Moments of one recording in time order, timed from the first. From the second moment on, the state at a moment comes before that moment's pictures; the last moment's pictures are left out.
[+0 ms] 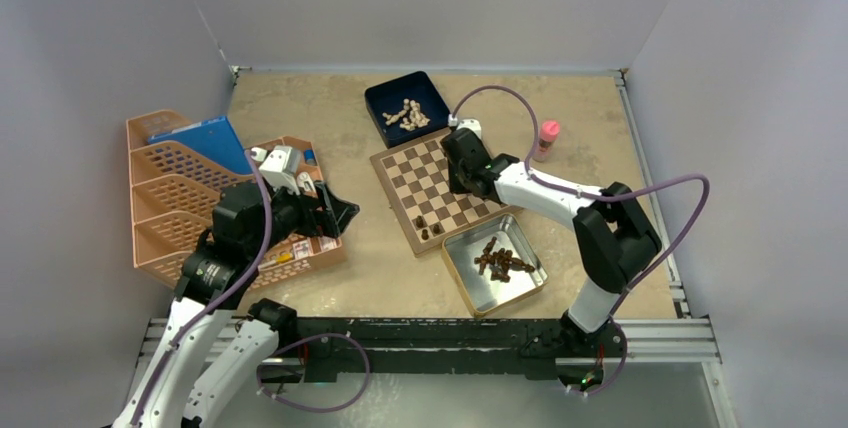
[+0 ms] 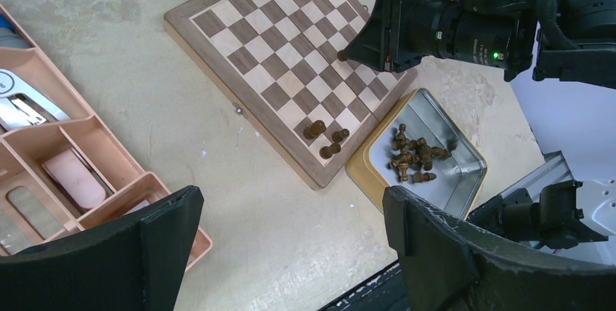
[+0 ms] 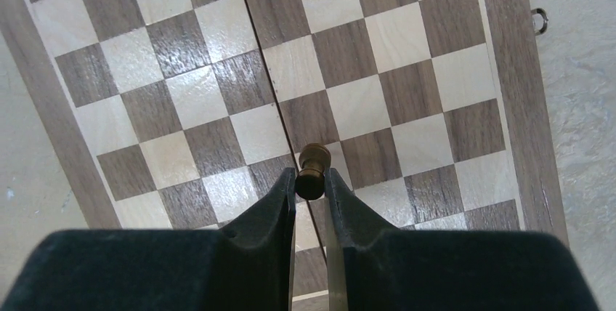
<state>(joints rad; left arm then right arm) -0.35 0.57 0.82 -0.62 0.23 -0.41 0.68 1.72 1.15 -0.34 0.31 0.46</state>
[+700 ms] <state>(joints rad) -0.35 0.68 0.82 -0.63 0.19 -0.41 0.68 1.72 1.15 -0.30 0.26 0.44</state>
